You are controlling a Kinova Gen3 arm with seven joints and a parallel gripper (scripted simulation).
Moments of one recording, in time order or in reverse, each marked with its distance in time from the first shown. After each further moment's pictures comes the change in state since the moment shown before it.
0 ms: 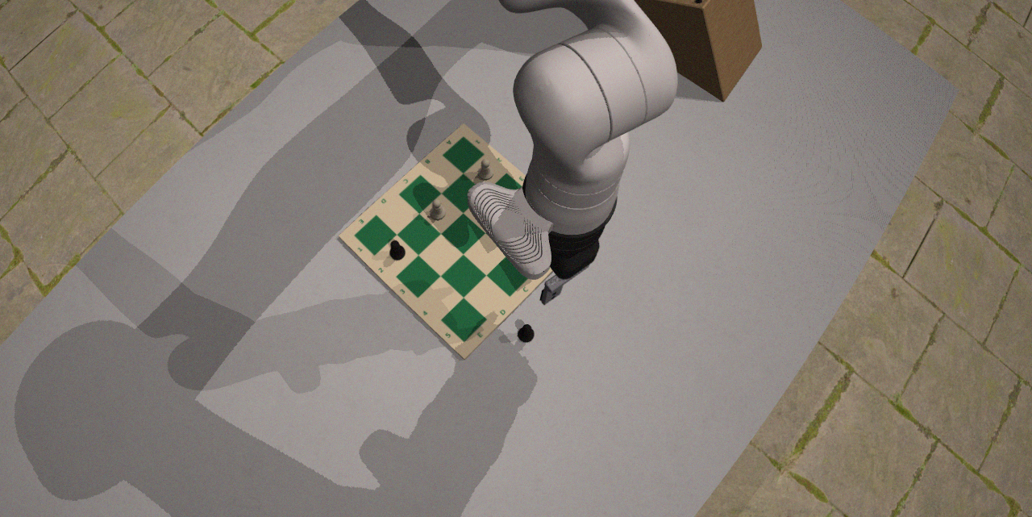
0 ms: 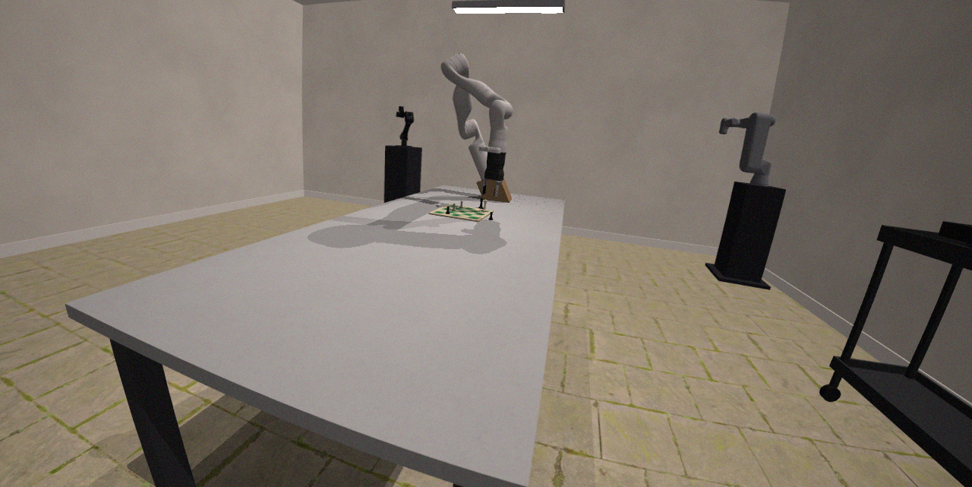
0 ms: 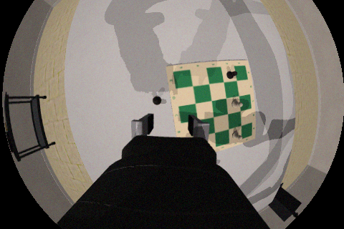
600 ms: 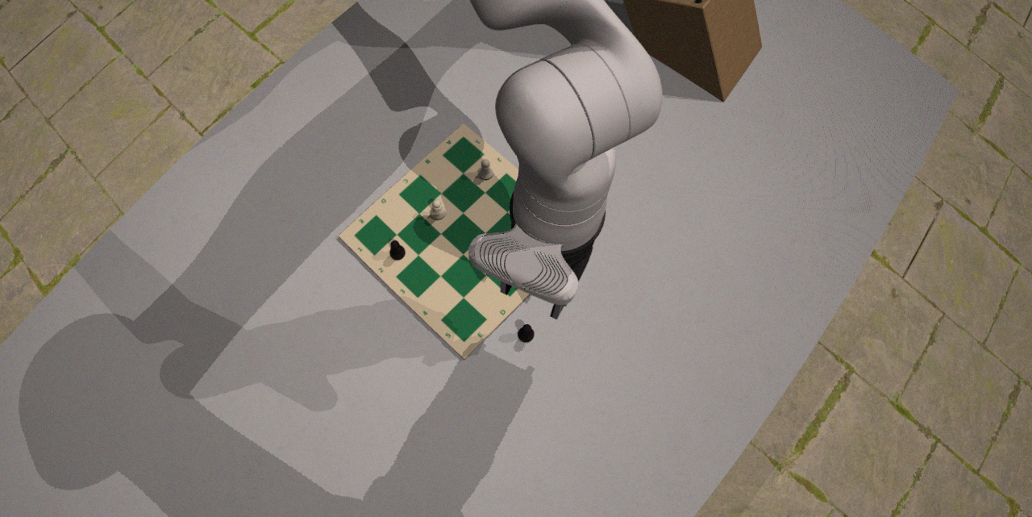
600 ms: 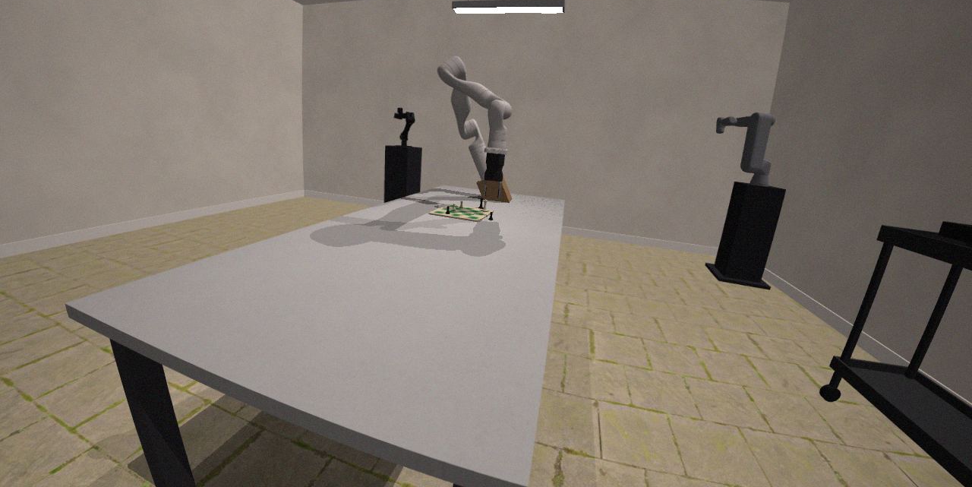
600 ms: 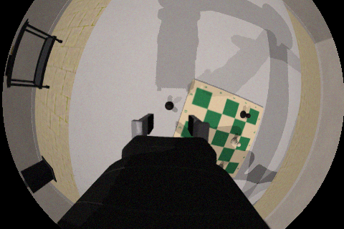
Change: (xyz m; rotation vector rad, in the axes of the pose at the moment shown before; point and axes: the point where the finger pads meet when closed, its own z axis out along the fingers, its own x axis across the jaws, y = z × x) arm -0.018 -0.014 0.002 0.008 -0.012 -0.470
